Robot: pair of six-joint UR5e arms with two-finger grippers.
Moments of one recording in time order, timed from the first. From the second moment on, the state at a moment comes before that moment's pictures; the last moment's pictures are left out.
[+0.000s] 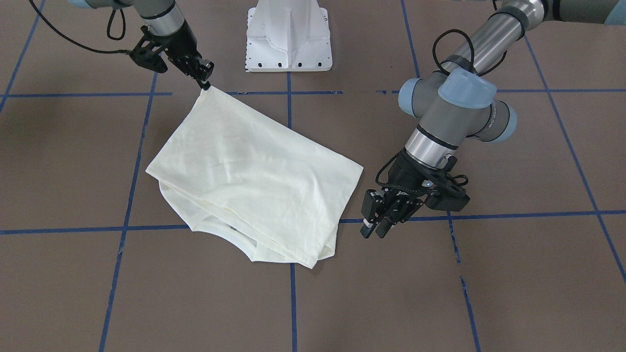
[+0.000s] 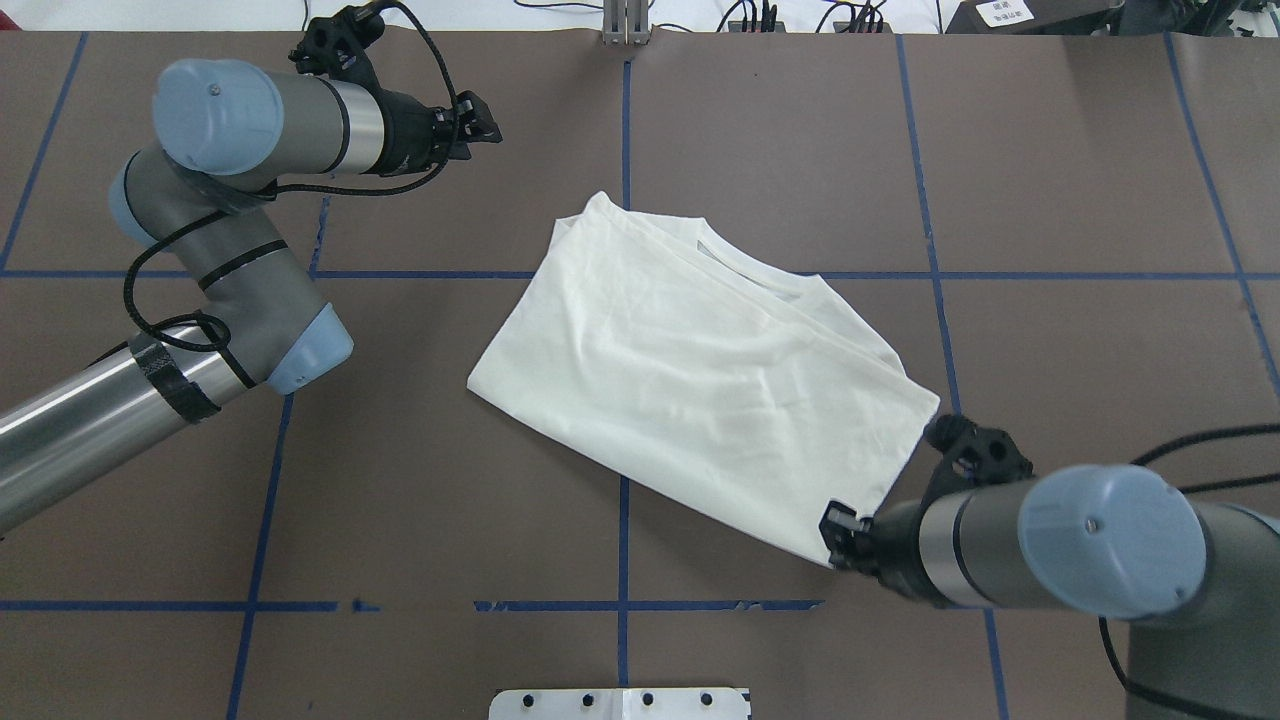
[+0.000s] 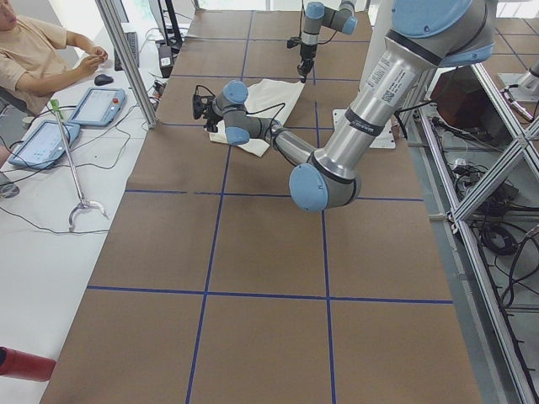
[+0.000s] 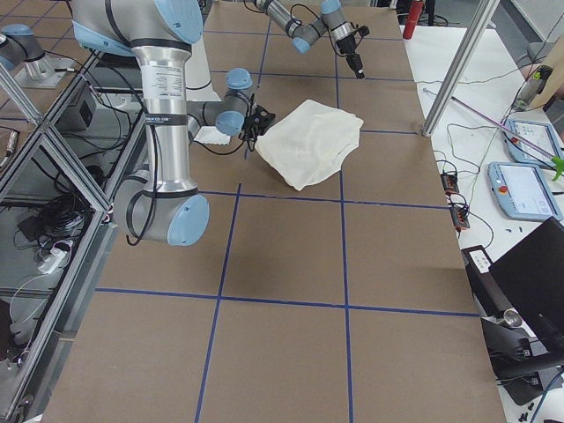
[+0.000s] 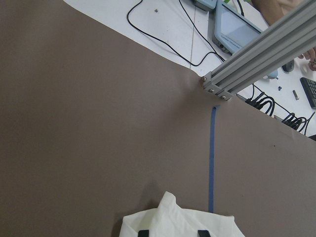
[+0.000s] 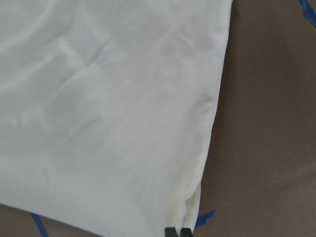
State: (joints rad) left arm -0.81 -2.19 -1.40 -2.47 -1.79 -1.49; right arm 0.23 -1.53 2.25 -1.32 1.74 1.97
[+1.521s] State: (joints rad) left arm -0.52 -2.07 -1.70 -1.95 -1.94 -1.86; right arm 0.49 -1.35 2.06 -1.39 1.66 1.82
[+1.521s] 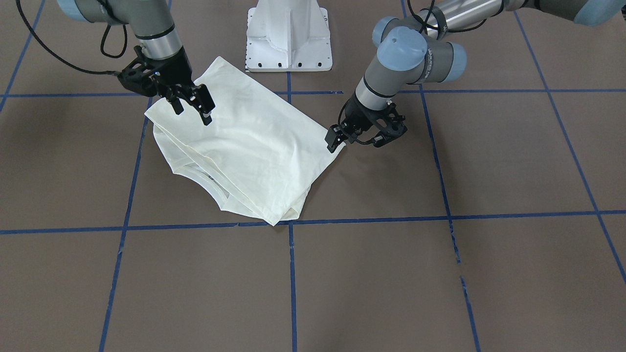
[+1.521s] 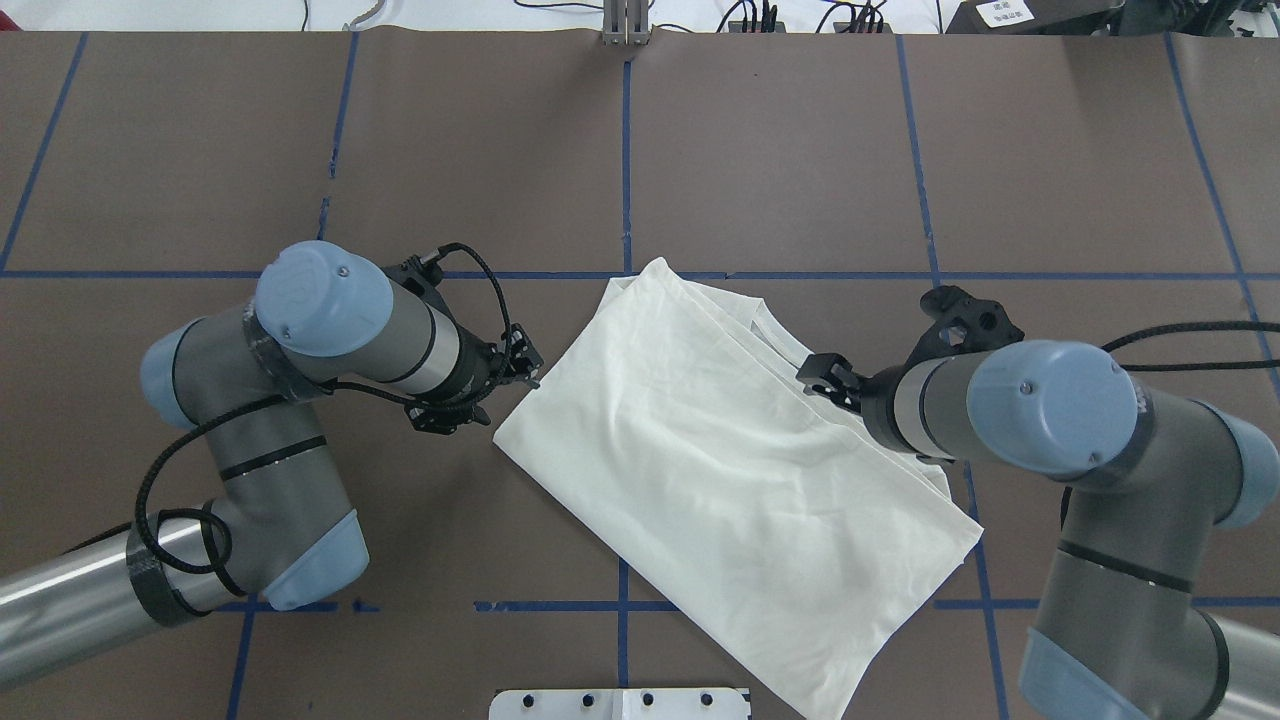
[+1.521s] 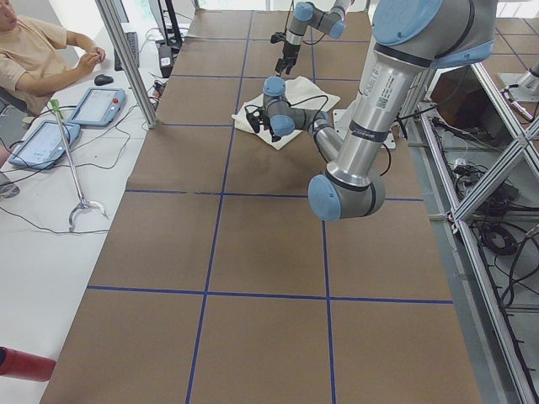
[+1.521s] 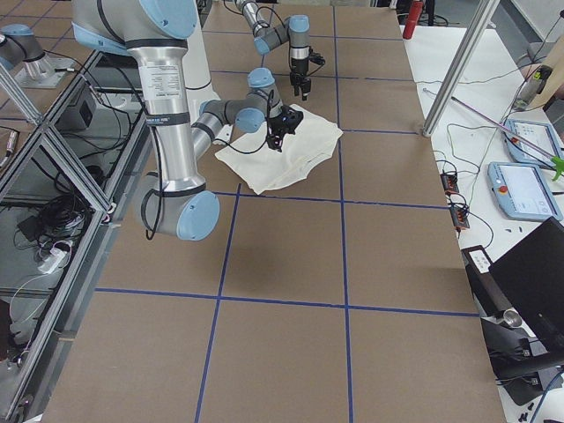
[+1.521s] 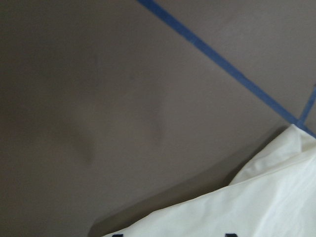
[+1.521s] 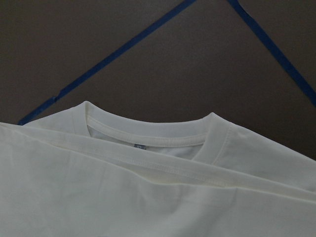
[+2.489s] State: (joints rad) left arm -0.46 -2.06 -1.68 -1.89 -1.89 -1.86; right arm 0.55 -1.33 2.02 -1.39 1.70 1.75
